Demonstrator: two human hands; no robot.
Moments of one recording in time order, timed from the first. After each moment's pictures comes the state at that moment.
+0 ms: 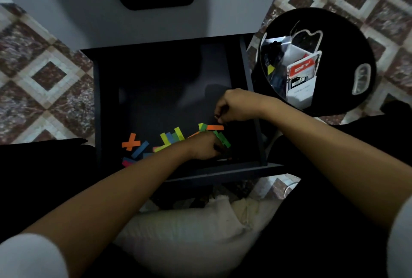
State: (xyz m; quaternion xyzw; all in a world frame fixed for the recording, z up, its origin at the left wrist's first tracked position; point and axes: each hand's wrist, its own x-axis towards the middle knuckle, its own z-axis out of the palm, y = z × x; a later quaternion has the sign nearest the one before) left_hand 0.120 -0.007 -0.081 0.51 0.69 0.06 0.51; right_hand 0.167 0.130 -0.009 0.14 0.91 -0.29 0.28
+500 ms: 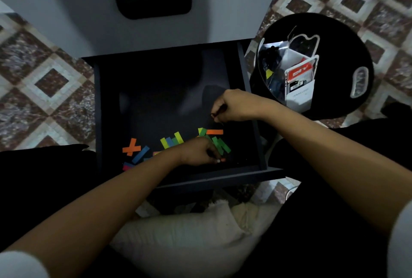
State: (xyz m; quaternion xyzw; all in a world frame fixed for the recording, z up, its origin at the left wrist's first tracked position) left_hand 0.112 -0.018 -0.076 0.48 0.68 0.11 0.55; right_hand 0.165 0.132 -0.006 0.17 0.89 -0.36 0.23
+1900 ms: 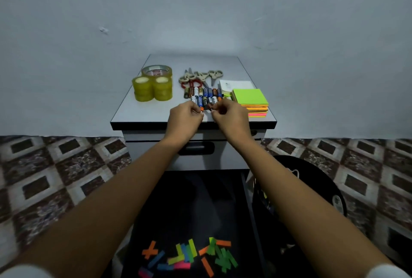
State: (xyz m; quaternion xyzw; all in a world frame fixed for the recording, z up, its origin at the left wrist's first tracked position) left_hand -0.001 0.027 0.195 0.29 0.83 0.47 0.00; right_hand 0.078 0.117 0.201 0.27 0.83 -0.34 -0.34
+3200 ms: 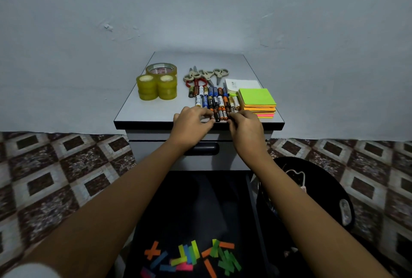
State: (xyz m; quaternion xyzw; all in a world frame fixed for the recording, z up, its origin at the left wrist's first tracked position) left_hand -0.009 0.028 0.181 0.40 0.85 0.35 -0.04; right_hand 0.092 0.135 0.161 0.23 0.89 -0.11 -0.37
